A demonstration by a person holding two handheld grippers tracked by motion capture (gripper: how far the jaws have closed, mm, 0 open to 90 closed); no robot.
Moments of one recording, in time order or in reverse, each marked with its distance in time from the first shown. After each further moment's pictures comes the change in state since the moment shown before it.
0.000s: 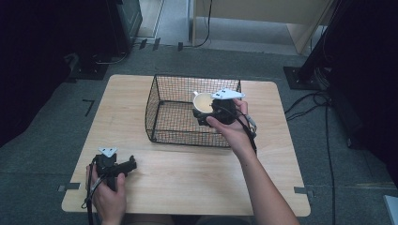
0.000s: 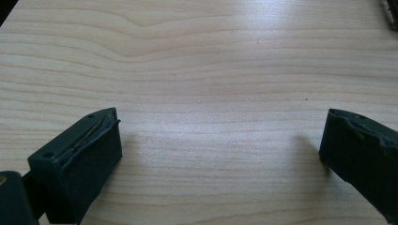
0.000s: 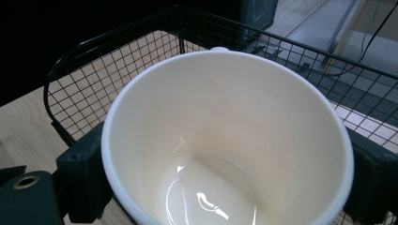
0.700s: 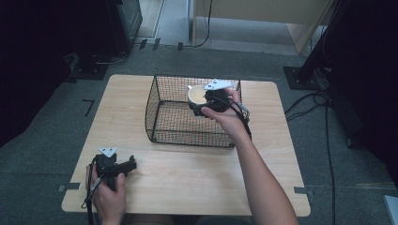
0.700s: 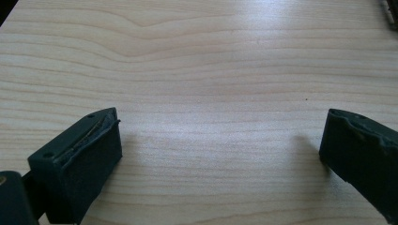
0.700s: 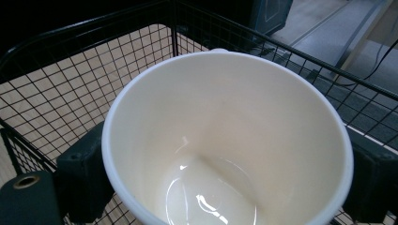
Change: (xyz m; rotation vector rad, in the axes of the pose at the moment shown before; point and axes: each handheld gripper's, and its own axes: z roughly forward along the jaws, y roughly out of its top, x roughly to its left) left arm 0.000 0.000 0.000 0.003 -0.001 0.001; right arm -0.022 0.010 0.048 0.025 0.040 -0.078
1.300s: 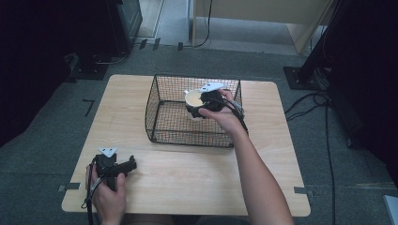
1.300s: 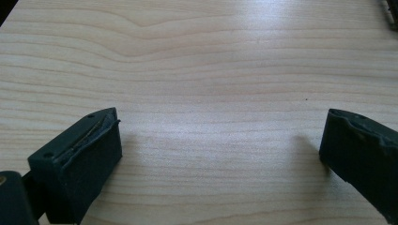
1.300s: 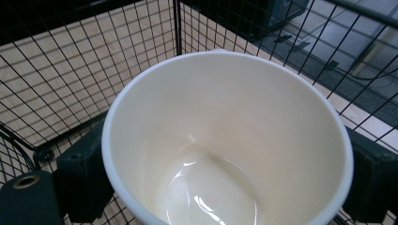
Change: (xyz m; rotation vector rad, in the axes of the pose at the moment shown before) left arm 0.000 0.000 0.000 -0.001 0.000 -0.001; right arm -0.012 -0.018 0.039 0.064 0.056 -0.043
